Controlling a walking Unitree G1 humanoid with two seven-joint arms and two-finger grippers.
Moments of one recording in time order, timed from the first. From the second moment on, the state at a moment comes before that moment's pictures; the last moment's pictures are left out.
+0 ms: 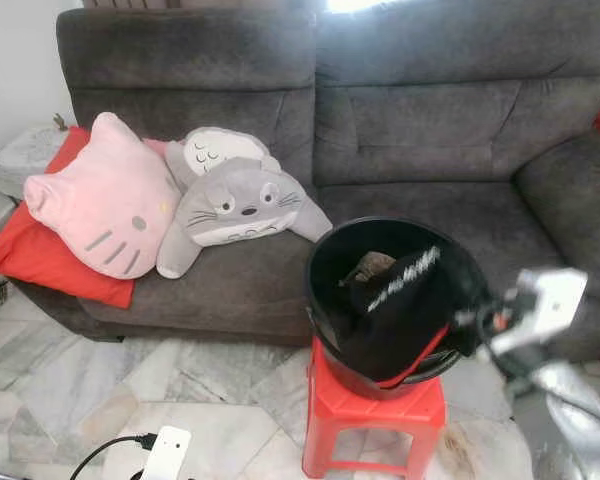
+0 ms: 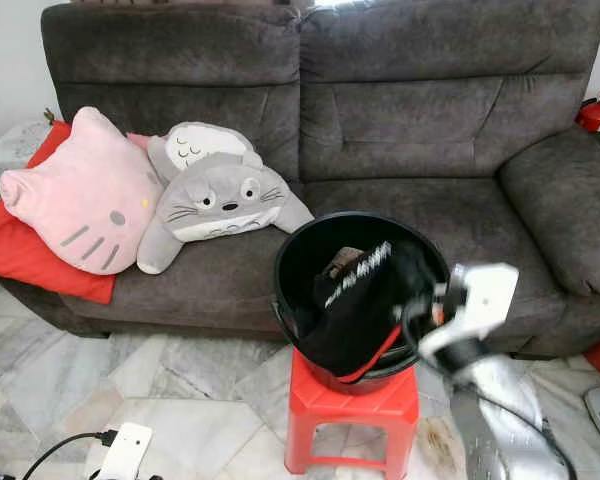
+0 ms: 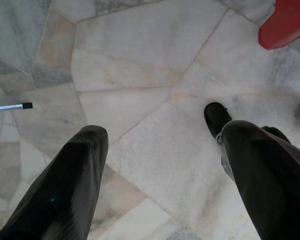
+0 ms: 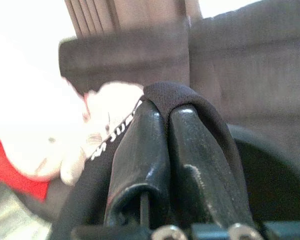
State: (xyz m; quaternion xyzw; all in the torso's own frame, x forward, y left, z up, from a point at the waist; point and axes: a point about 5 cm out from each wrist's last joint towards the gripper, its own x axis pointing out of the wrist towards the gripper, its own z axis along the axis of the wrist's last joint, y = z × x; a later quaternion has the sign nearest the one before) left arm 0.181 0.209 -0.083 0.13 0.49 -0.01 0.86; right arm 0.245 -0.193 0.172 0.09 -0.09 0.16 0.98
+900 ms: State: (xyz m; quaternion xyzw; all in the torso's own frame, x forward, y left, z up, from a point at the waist) left arm 0.182 0.208 -0.083 0.13 0.48 -0.01 0.87; right arm 0.247 -0.200 0.174 0.04 0.05 0.12 0.99
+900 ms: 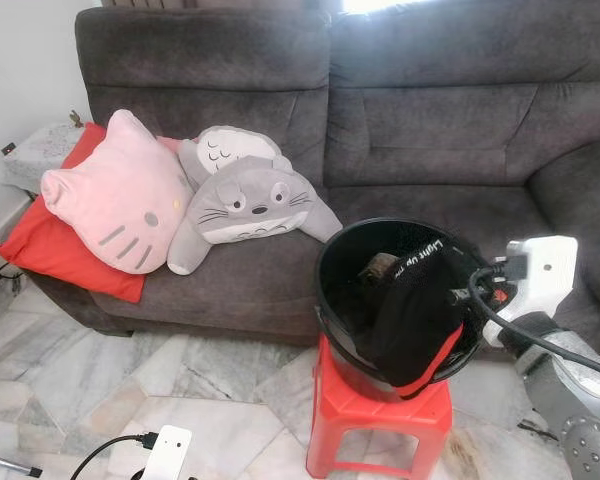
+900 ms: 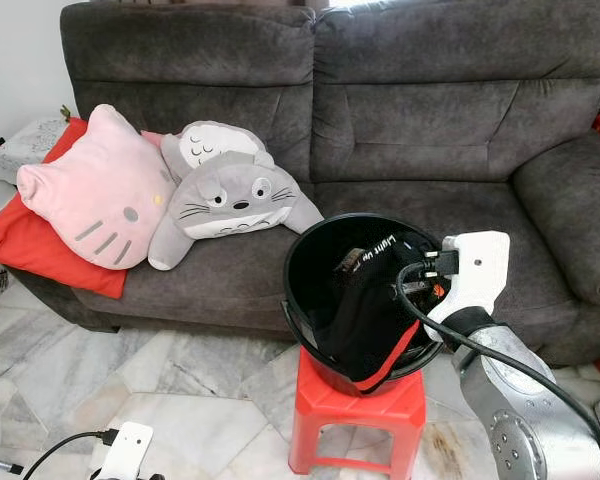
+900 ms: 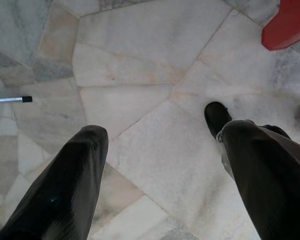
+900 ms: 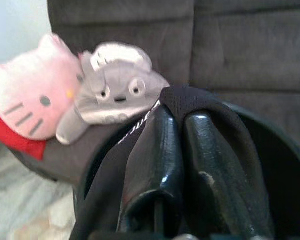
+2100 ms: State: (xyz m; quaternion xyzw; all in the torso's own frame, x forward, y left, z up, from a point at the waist) left arm 0.182 0.208 -0.083 0.13 0.48 -0.01 0.87; right arm 0.252 -0.270 0.191 -0.06 0.04 -0.18 0.98
